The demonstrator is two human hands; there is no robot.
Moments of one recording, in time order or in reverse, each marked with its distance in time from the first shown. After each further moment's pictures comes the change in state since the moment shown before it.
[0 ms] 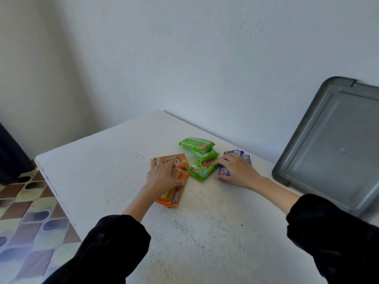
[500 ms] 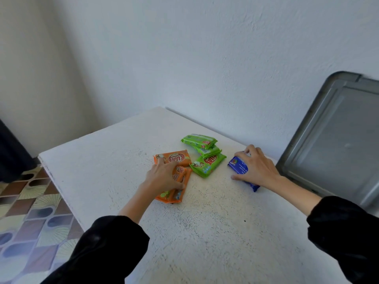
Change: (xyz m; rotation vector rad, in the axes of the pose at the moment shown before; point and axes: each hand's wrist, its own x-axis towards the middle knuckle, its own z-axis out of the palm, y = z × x) left_hand -0.010 -0.007 -0.010 0.050 -0.136 0.035; right_hand -0.025 0.026 -0.003 0.023 0.040 0.243
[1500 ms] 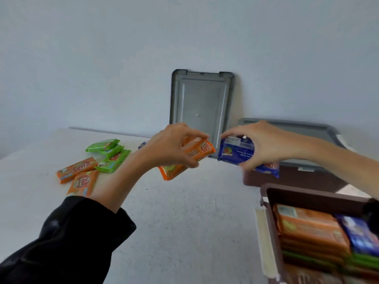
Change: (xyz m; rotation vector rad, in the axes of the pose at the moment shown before) left_hand -0.164 0.252 -0.025 -0.011 0.004 0.947; right_hand -0.308 0.068 -0.197 0.117 -0.062 0.152
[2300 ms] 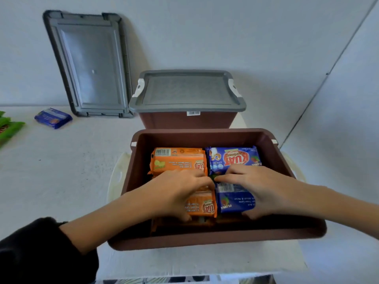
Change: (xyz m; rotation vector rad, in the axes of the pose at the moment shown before) left_hand -0.017 0.211 0.179 0.223 -0.497 0.490; right_hand -0.249 0.104 0.087 -0.045 -0.292 0.055
